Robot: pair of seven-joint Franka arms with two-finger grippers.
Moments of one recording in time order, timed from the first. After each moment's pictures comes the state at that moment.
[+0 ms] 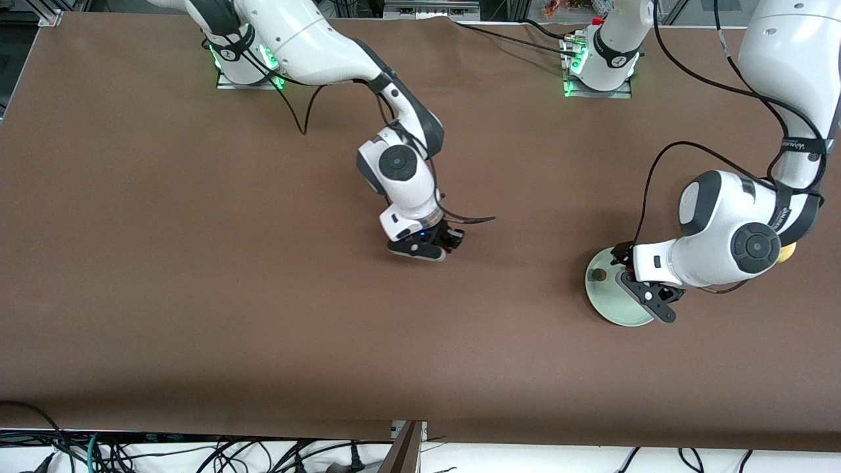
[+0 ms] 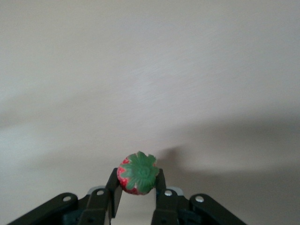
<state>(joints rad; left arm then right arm) 0.29 0.58 -0.44 -1.59 0.18 1.99 0.51 0.83 0.95 -0.04 -1.28 0.16 2.58 0.98</state>
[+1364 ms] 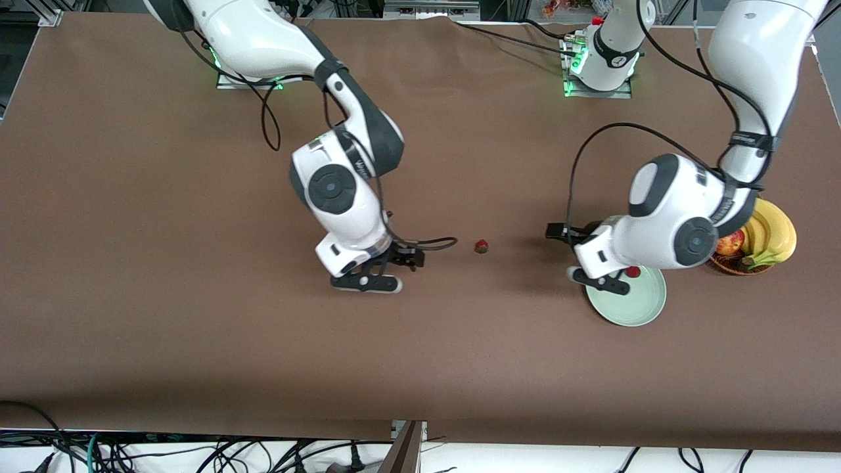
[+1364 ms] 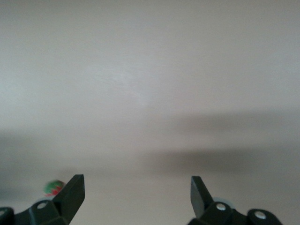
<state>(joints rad) 0.20 0.58 -0.57 -1.64 0.00 1.93 -0.13 0.60 0.81 -0.07 -1.08 0.16 1.98 0.55</state>
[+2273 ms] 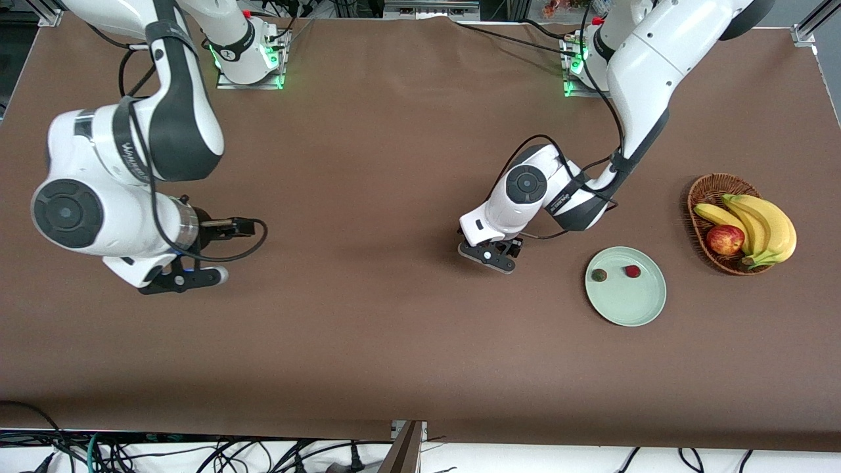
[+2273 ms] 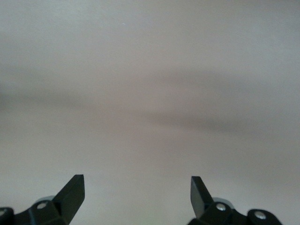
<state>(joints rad) -0.05 0.74 -0.55 -1.77 0.42 2.43 -0.42 0.41 0.58 -0.28 -1.11 0.16 1.41 0.03</state>
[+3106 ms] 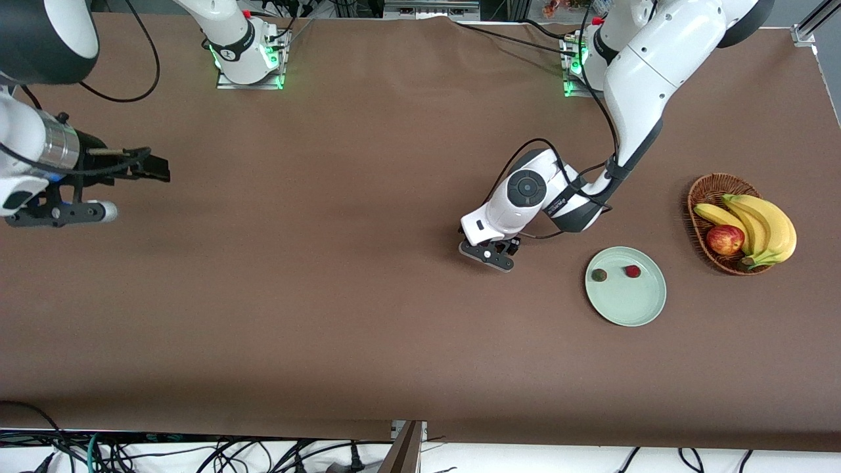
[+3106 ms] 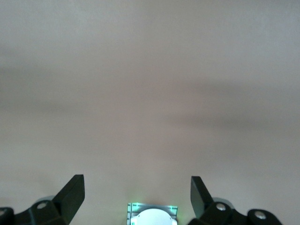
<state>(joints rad) -0.05 0.76 -0.54 -1.81 0.42 2.48 -0.42 0.11 0.23 0.00 -1.35 0.01 1.34 0.04</state>
